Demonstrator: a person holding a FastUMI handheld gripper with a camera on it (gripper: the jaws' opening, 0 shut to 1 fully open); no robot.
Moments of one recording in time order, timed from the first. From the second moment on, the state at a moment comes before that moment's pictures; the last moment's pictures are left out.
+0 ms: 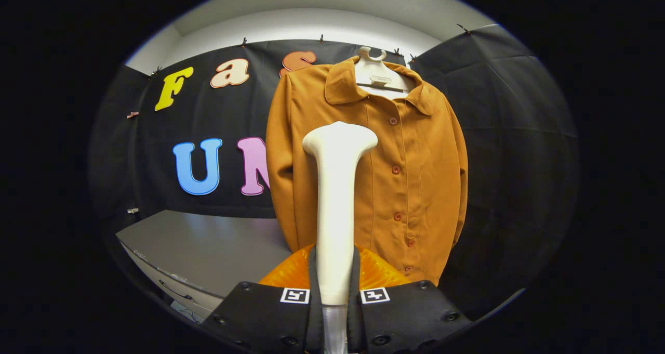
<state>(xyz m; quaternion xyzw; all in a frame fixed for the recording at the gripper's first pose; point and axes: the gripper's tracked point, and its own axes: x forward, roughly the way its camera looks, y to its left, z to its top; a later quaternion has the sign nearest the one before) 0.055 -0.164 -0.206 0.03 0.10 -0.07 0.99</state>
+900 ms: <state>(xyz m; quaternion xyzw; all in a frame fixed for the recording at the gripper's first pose) -0.026 -0.165 -0.368 0.05 0.31 -0.11 0.94</state>
